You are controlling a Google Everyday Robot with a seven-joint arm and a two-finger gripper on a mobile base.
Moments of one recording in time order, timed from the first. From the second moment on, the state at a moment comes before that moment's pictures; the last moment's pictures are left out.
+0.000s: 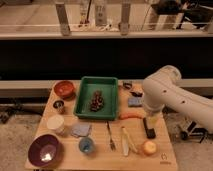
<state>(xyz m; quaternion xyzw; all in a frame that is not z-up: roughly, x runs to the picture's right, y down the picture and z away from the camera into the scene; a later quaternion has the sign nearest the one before) 0.192 0.112 0.676 -0.27 0.01 -0.09 0.96</state>
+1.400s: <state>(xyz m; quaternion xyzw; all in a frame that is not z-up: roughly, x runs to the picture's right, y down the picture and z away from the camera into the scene) 0.074 0.119 0.678 -0.26 -0.02 -0.24 0.94</state>
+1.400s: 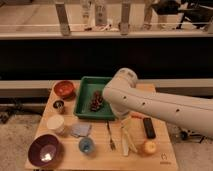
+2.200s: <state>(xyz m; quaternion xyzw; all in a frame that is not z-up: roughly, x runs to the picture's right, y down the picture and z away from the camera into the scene) 0.023 0.125 0.688 -0.26 -0.02 -0.32 0.91</state>
